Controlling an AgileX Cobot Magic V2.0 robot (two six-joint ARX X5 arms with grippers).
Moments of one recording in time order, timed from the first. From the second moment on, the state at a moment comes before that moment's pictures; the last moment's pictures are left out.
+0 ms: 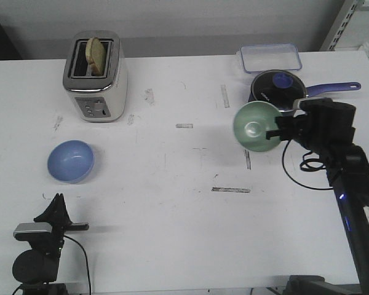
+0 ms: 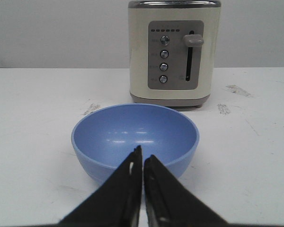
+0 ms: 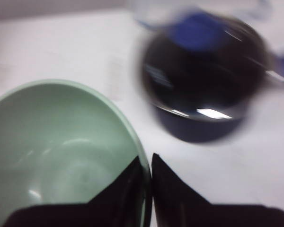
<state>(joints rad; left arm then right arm) 0.00 0.01 0.03 0.10 -0.03 0.01 -0.06 1.33 1.28 -0.55 -0.39 0.02</state>
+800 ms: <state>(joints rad) 0.00 0.01 0.03 0.10 -0.03 0.01 0.65 1.65 1.26 -0.68 -0.29 -0.03</state>
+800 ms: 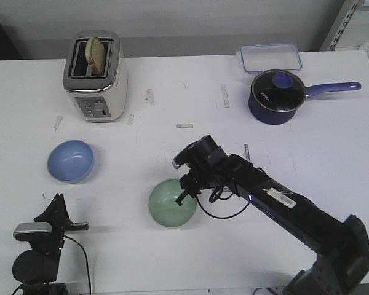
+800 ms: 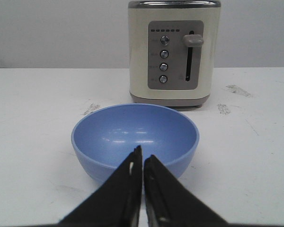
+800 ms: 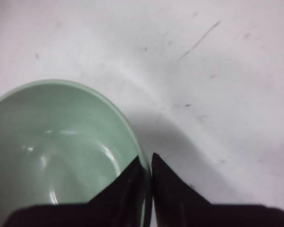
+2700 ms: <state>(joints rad) 0.00 0.01 0.03 0.10 -0.03 0.01 0.10 0.84 0.87 -0.48 -0.02 -0.07</state>
